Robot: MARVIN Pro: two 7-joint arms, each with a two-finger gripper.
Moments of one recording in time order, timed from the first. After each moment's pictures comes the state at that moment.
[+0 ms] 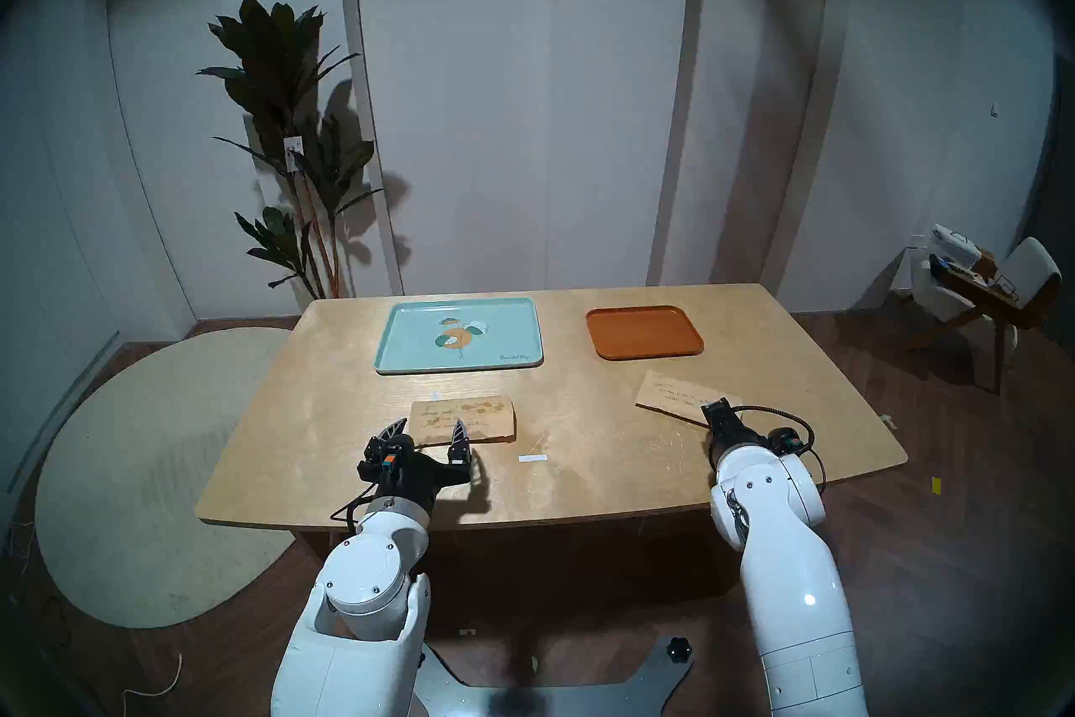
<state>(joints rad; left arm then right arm) 1.91 -1.57 -1.53 -1.79 -0.02 0.04 0.01 -1.68 -1.54 1.61 -1.76 1.09 0.11 -0.69</state>
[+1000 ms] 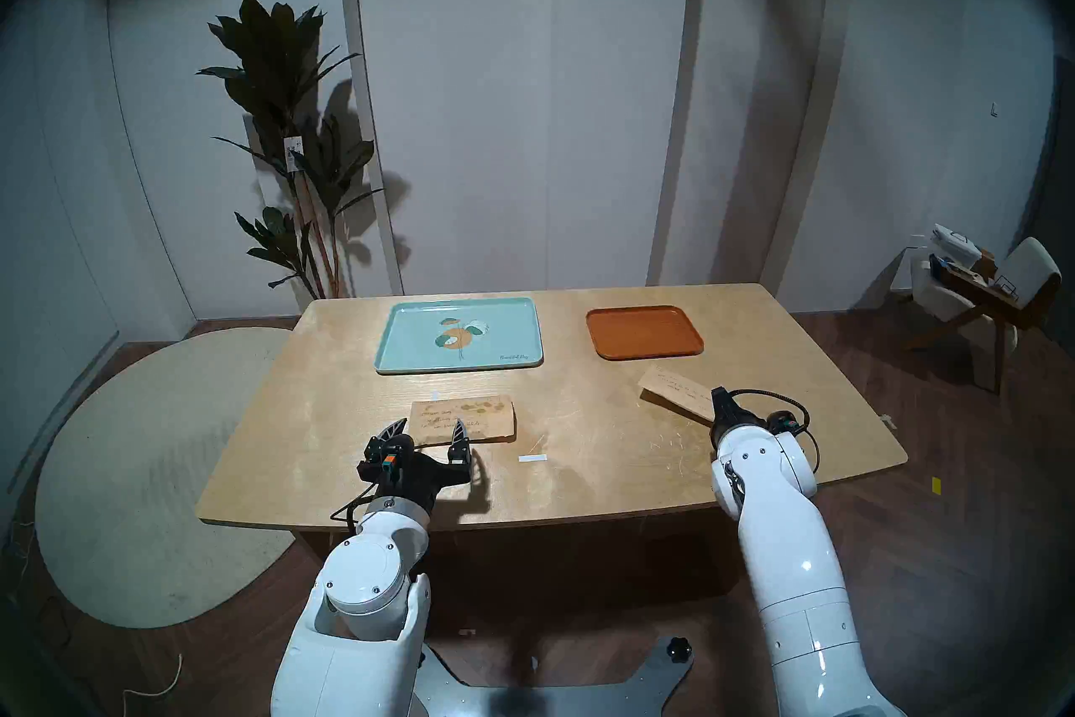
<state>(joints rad) 1.91 -1.57 -1.53 -1.79 -0.02 0.04 0.01 -1.56 -1.52 1.63 -1.60 1.10 0.08 -0.65</state>
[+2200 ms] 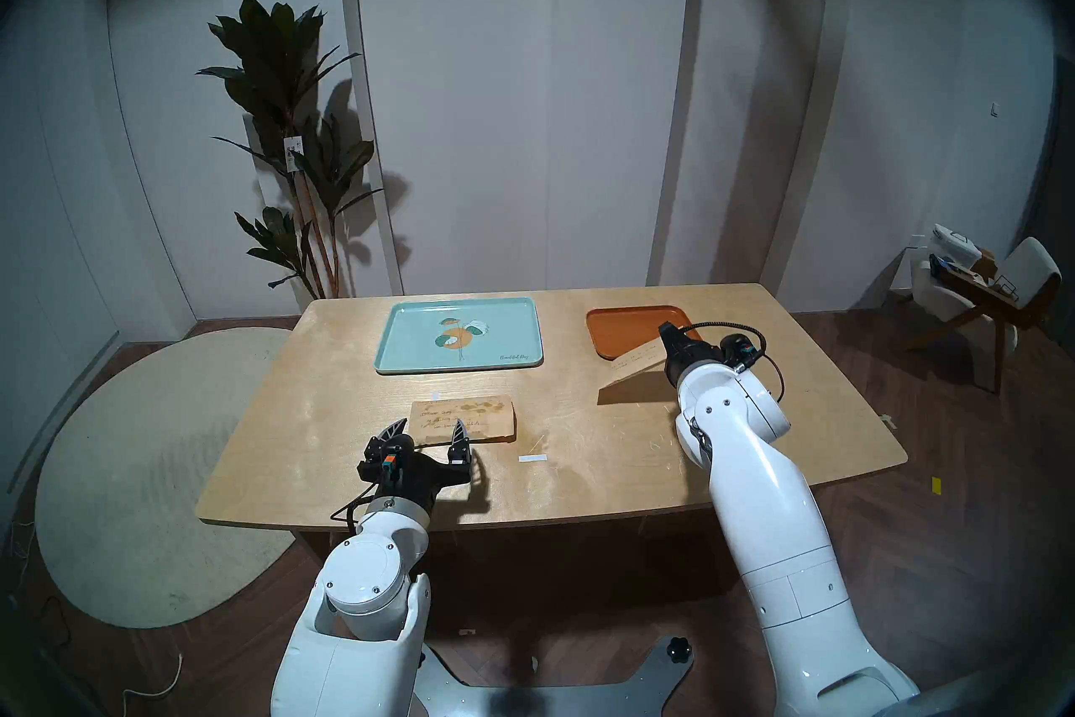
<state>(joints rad) 1.91 -1.57 -1.53 -1.79 -0.02 0.04 0.01 -1.41 -1.47 1.45 -1.67 1.01 0.18 -0.59</state>
